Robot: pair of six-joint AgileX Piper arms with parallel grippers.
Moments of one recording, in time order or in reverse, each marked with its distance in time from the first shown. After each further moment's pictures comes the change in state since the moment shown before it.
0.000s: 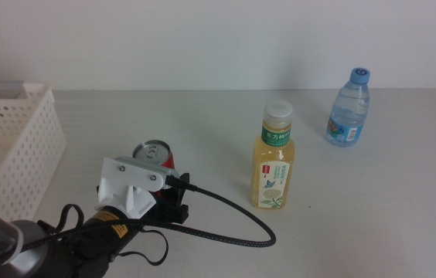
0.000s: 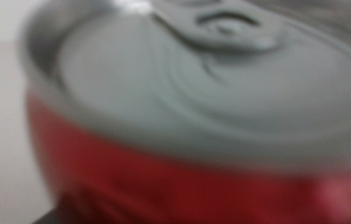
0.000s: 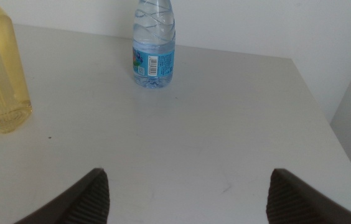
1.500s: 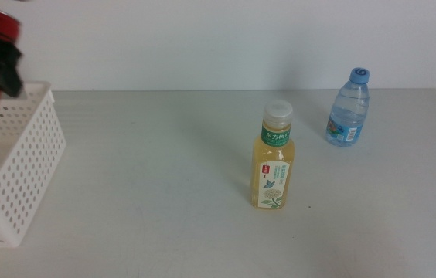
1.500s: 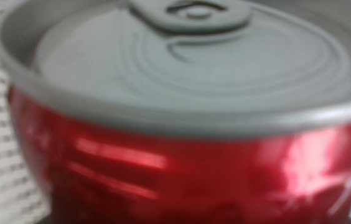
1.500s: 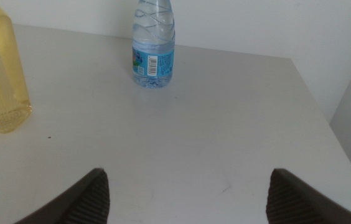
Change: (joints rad) left arm 0.576 -0.291 -1.198 -0.008 2.379 0.405; right arm 0.000 0.000 0.000 0.000 0.000 0.000
